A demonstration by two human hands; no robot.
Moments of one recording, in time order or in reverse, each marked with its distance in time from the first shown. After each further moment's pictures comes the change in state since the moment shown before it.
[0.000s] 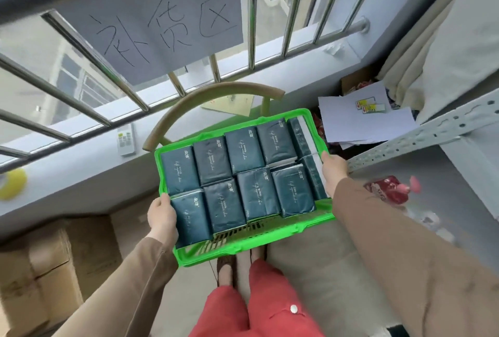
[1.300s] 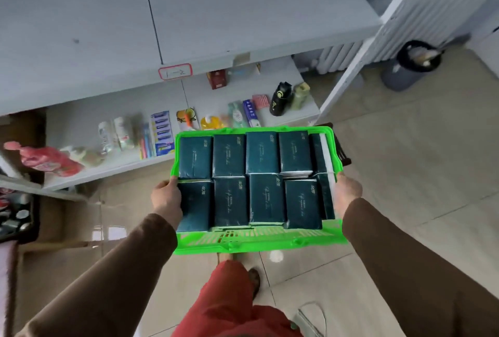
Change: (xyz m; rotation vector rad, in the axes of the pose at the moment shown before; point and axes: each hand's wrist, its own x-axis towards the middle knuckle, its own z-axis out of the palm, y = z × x) left_hand -0.606 -0.455 0.096 0.805 -1.052 0.536; right_hand -0.553 0.803 -0.442 0.469 0.761 0.927
